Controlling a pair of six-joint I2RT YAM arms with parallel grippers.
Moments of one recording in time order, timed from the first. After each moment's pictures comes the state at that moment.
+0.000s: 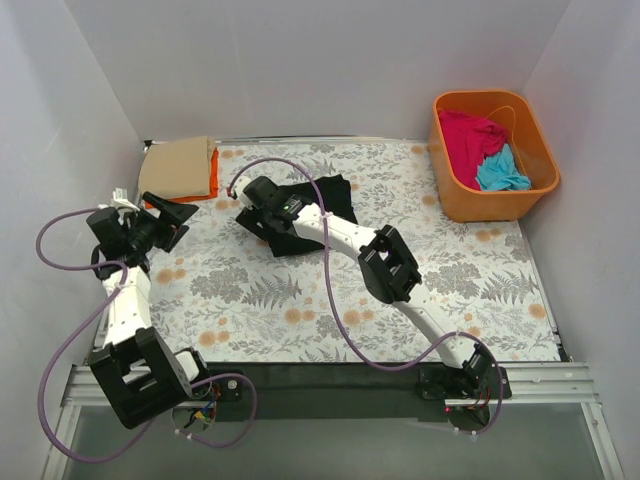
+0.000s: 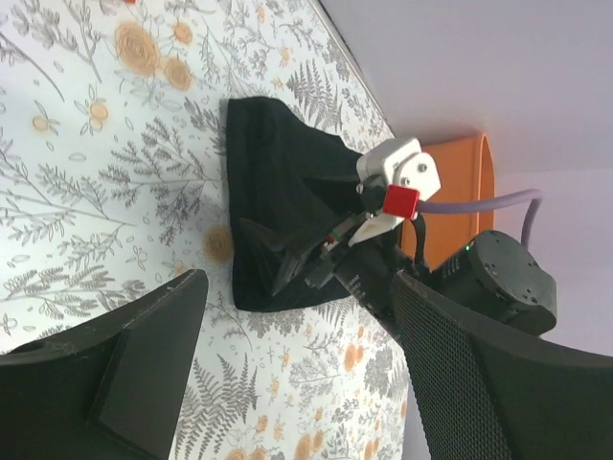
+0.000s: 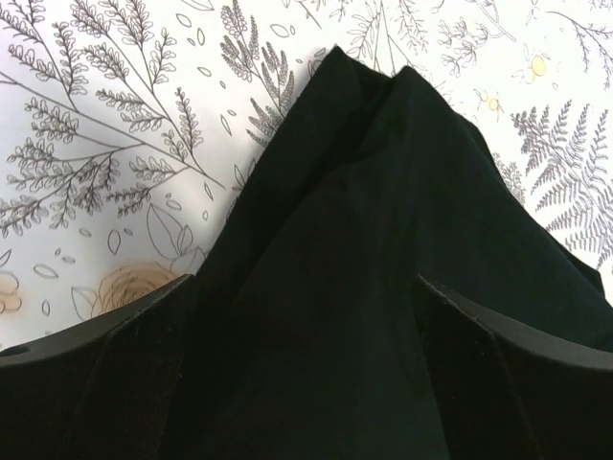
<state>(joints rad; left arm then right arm) 0.47 1.16 0.75 -0.06 0.74 -0.78 0.93 2.52 2.28 -0.50 0.26 -0.25</state>
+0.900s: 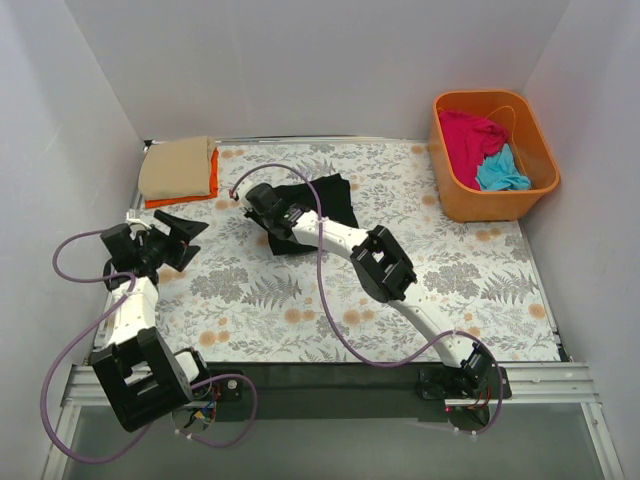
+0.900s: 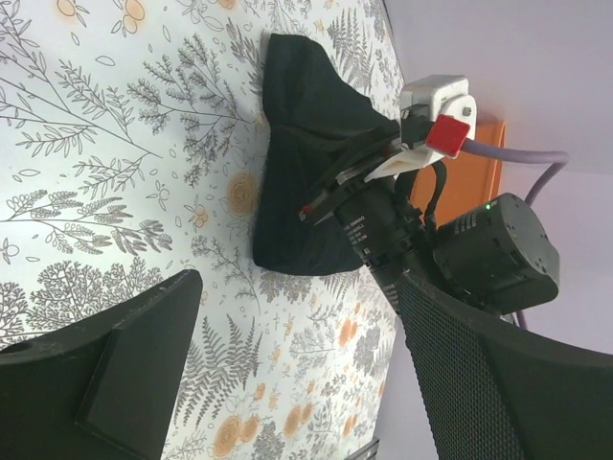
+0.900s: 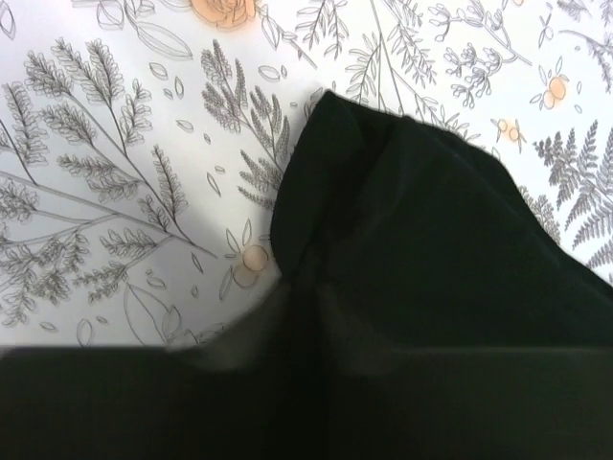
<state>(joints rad) 0.46 1.13 0.59 -0.05 0.75 -0.82 0.93 2.60 2.23 -0.28 0.28 -0.23</state>
